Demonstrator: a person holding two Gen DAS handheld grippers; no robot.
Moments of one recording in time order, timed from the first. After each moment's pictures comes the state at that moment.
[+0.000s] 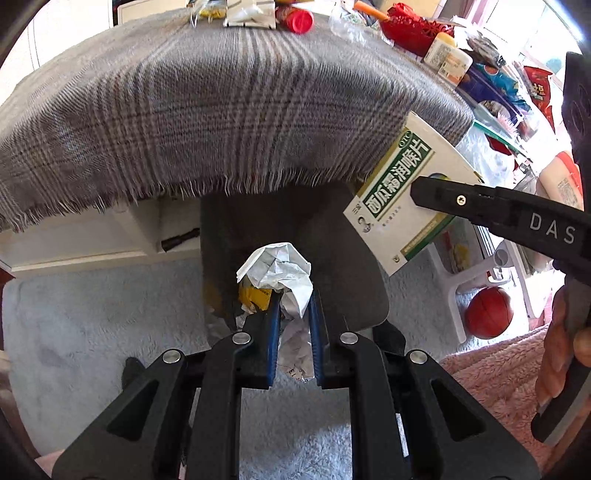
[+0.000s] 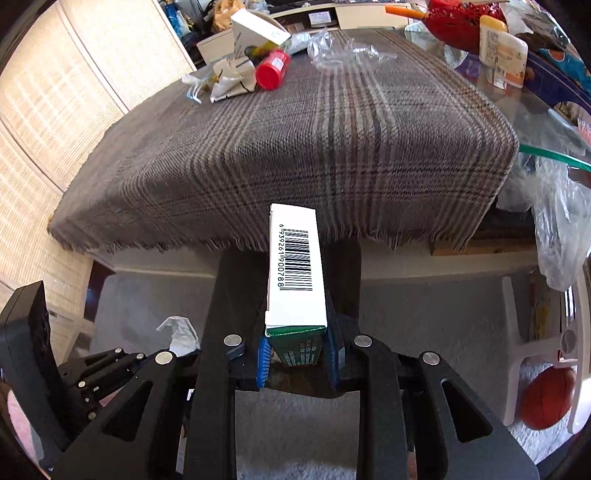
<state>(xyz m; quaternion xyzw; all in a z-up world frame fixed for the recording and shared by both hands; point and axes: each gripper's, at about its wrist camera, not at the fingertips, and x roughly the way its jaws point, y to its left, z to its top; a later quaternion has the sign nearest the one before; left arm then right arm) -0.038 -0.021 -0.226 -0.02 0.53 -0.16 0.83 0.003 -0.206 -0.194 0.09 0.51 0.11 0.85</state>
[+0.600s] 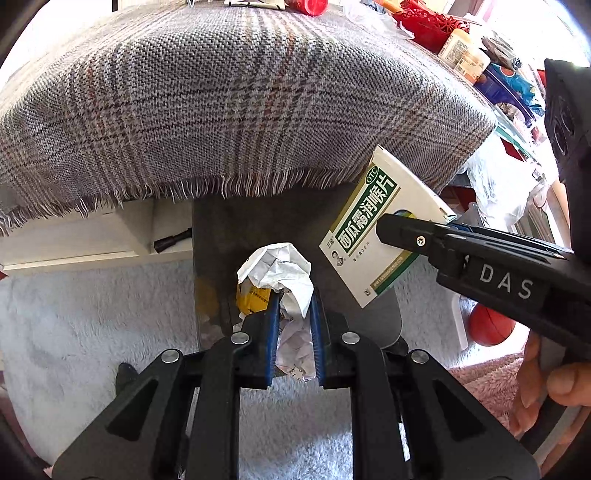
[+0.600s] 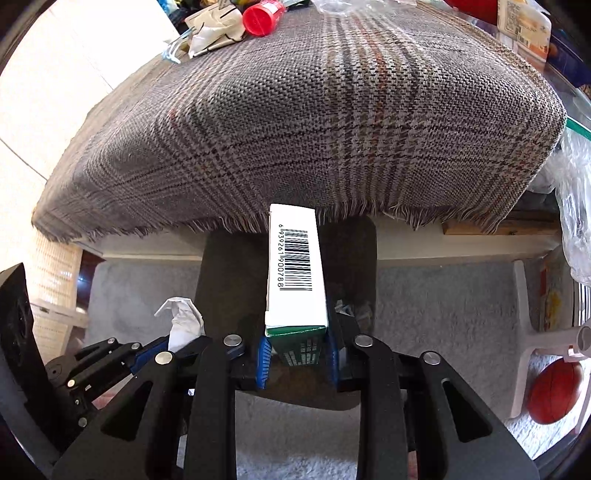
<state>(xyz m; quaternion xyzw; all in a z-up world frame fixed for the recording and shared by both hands) -0.007 -0.023 -0.245 -0.03 0.54 -0.16 0.82 0.029 -0.193 -0.233 0.09 0.55 0.10 0.82</state>
